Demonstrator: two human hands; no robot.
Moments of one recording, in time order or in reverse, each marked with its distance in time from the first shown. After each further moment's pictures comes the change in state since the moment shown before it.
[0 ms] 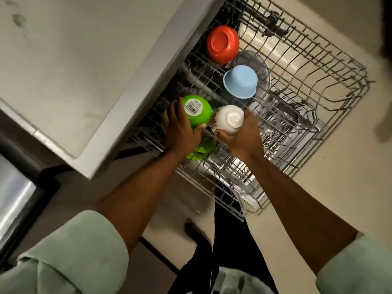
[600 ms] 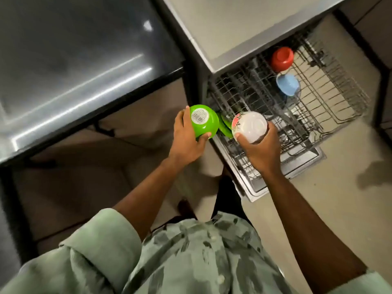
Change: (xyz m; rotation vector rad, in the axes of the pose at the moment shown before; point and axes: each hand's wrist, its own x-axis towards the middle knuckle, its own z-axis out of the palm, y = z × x) left_hand -0.308 -0.117 -0.137 -0.397 0.242 -0.053; right_hand -0.302 -0.081 -0.009 -0.030 0.070 -0.245
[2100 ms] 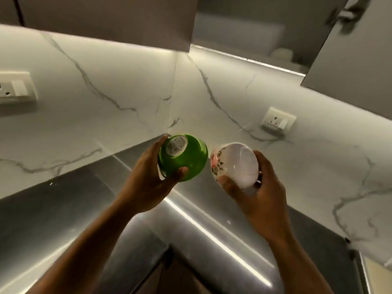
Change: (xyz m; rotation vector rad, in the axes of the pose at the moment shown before) left_hand -0.215 -0.088 -0.557 -0.031 1.204 -0.141; right_hand -0.246 -0.572 0.191 0.330 -0.821 -1.369
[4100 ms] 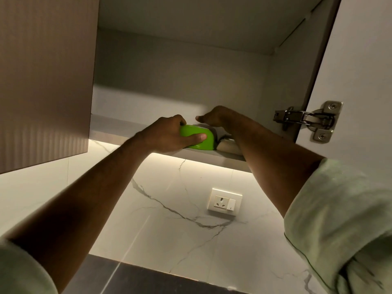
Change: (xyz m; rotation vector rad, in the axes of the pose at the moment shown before) left_hand 0.494 0.042 0.106 0.280 -0.337 0.413; right_hand 0.515 -0.023 -0.046 -0.765 -0.023 0.404
